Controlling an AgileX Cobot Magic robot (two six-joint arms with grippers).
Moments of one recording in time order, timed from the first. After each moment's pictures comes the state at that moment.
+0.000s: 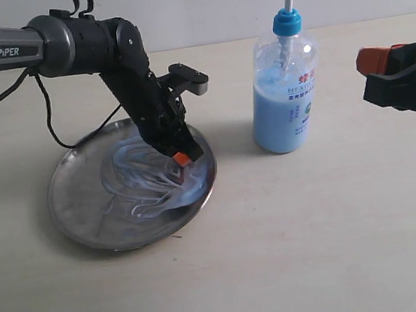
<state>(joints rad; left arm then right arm) -0.53 2.34 -1.71 -0.31 0.92 0.63 0.26 0.95 -0.36 0.19 -0.18 0.05</state>
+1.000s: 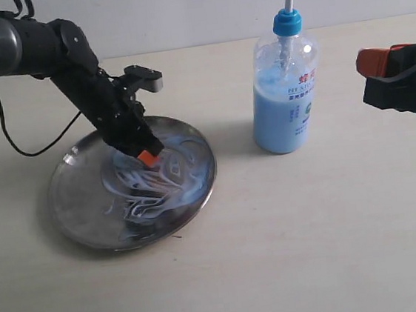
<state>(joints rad) -0.41 2.29 -1.59 -0.41 0.93 0.74 0.26 0.95 -0.36 0.19 -0.18 0.03</state>
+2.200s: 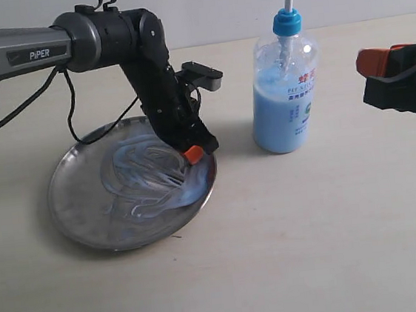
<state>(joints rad) -0.56 2.42 -1.88 -0.26 1.07 0.50 0.26 0.95 -0.36 0.19 -0.18 0.03</state>
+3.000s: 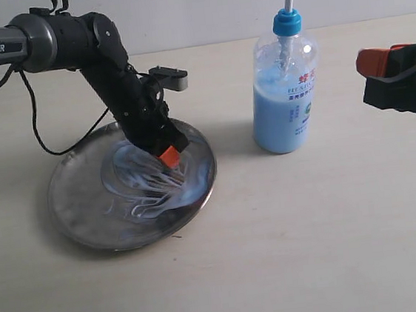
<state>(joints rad) -0.46 2.38 -1.74 -0.39 1.05 0.61 0.26 0.95 -0.36 0.19 -0.18 0.03</state>
